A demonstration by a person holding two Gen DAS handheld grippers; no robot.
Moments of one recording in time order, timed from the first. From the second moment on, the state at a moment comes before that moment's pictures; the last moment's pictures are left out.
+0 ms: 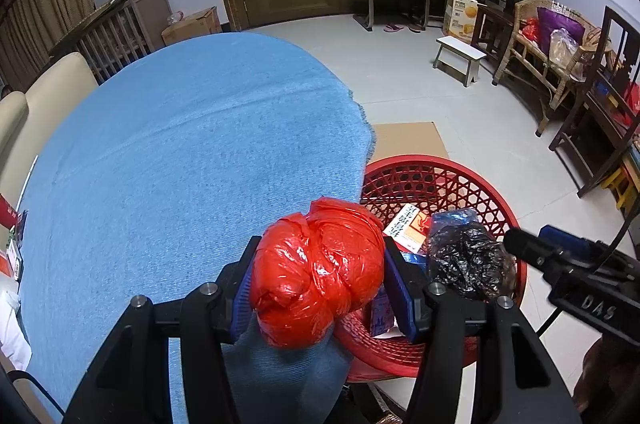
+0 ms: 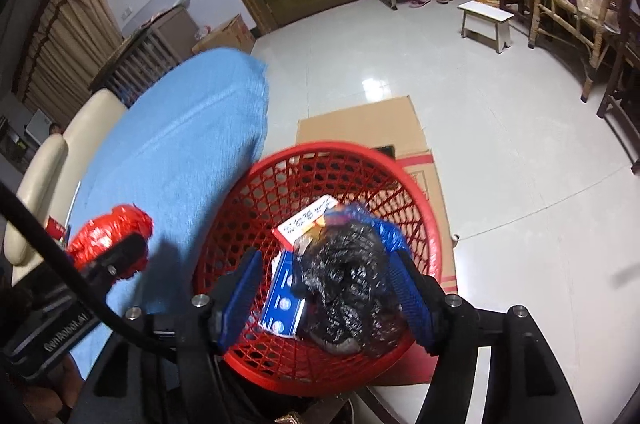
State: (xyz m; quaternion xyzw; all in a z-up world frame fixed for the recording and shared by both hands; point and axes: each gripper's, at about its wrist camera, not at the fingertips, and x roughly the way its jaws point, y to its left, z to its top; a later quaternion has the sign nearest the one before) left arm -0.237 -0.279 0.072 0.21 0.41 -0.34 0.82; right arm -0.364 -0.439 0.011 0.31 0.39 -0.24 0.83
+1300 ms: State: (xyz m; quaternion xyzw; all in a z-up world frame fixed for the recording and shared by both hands) left arm -0.251 -0.314 0.066 0.23 0.42 -0.38 0.79; right arm -0.403 -0.466 0.075 0.31 0.29 -0.27 0.87
